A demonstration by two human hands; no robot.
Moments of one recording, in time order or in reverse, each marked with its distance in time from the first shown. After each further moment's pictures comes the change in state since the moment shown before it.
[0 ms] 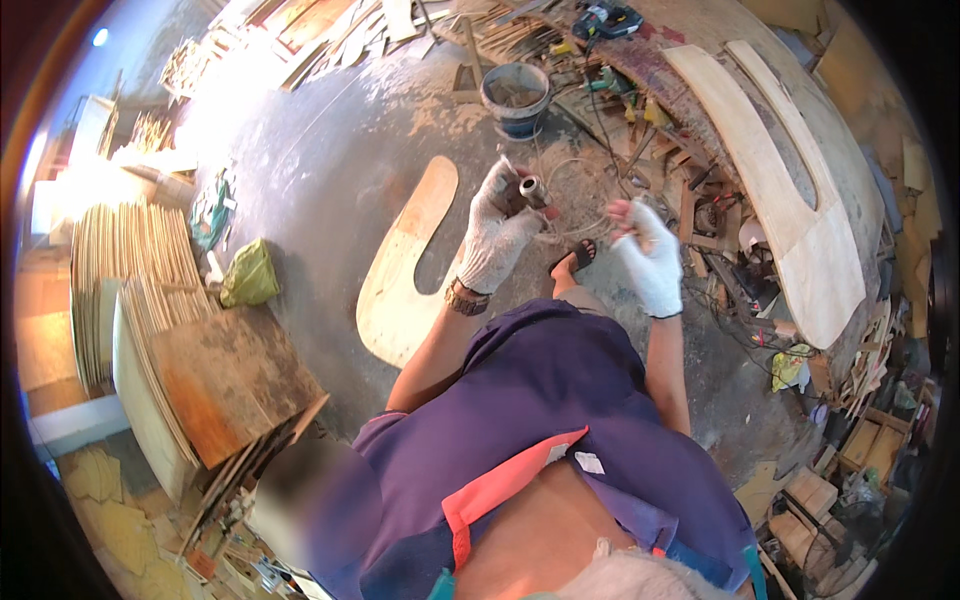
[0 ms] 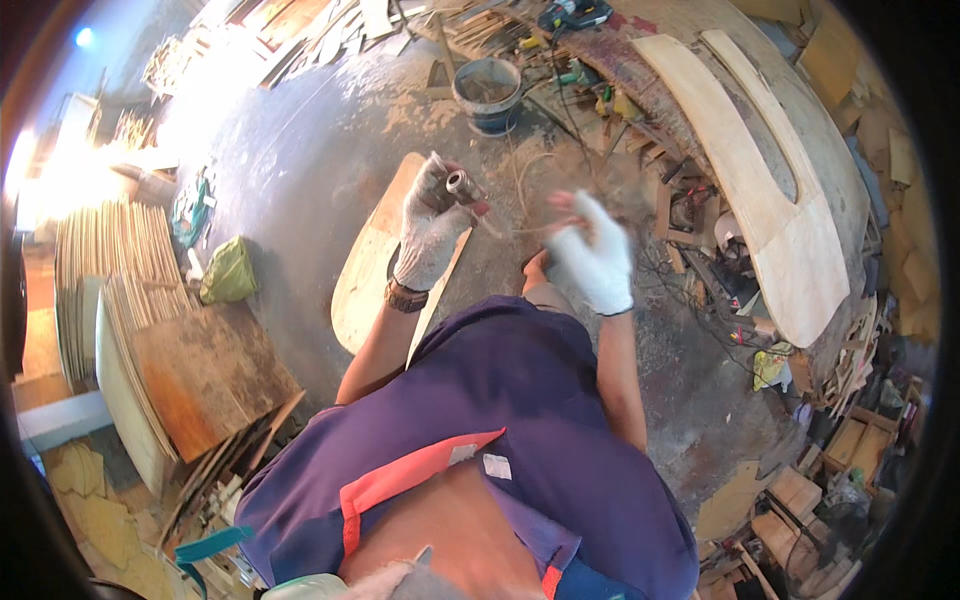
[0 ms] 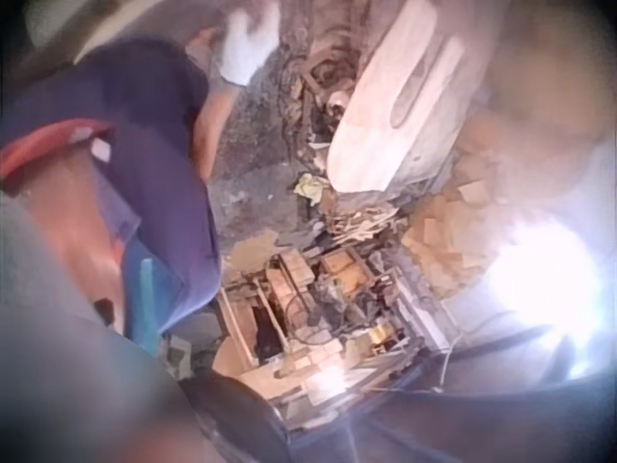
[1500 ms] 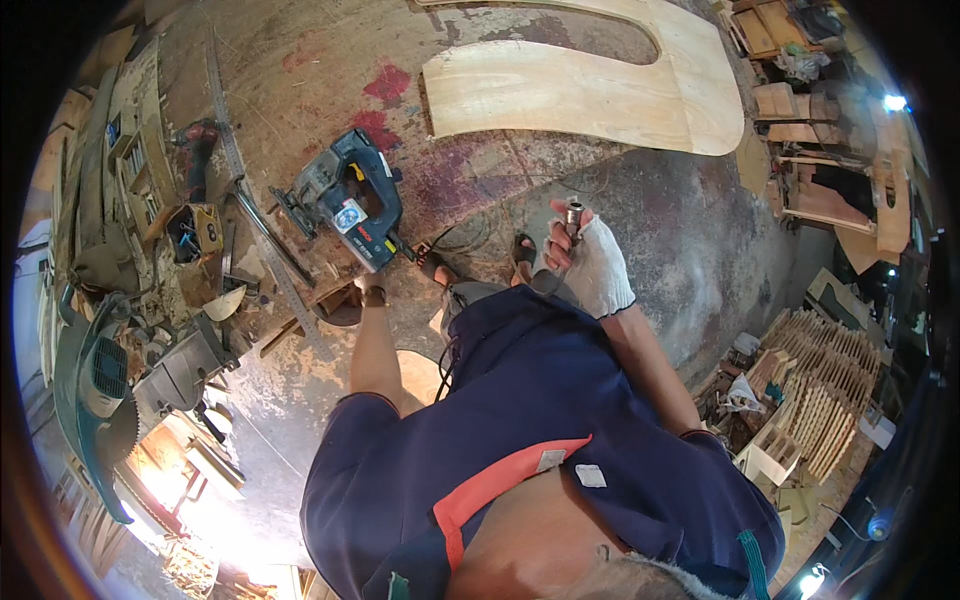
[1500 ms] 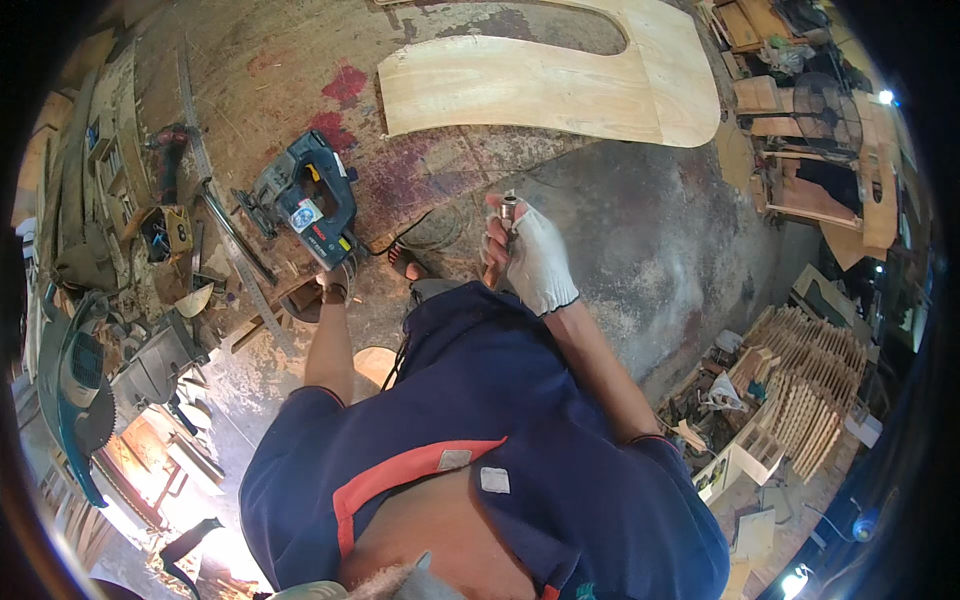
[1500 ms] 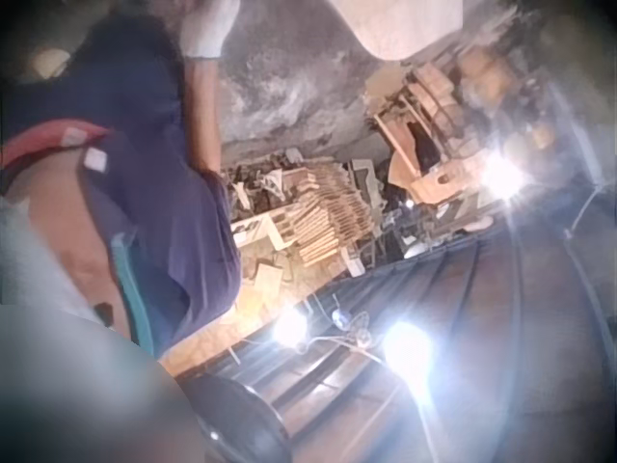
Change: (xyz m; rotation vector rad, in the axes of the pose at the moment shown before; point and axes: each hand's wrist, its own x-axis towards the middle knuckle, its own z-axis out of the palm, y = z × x) left_hand 0.688 -0.448 -0.172 1.653 -0.873 -0.268; right_hand 0.401 -0.003 -0.032 0.886 1.185 0.173
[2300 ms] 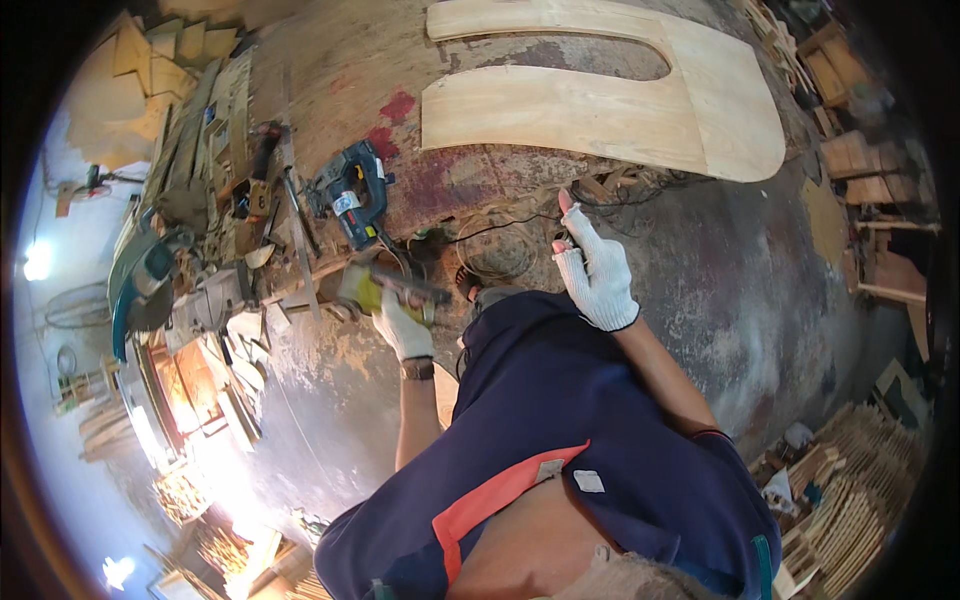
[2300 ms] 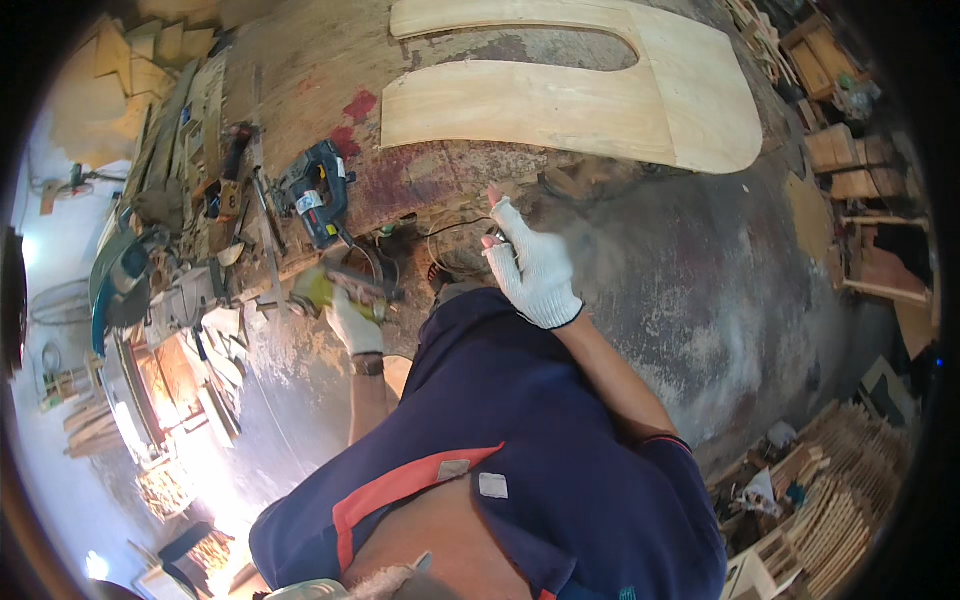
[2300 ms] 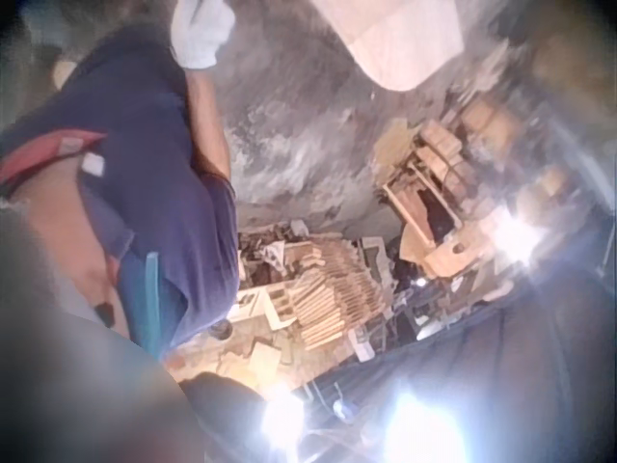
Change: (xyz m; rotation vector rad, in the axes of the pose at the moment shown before) left_hand -0.333 0.273 -0.154 -1.678 0.519 -0.173; right_hand -0.046 -0.097 -0.129 -1.124 -0.261 -0.841
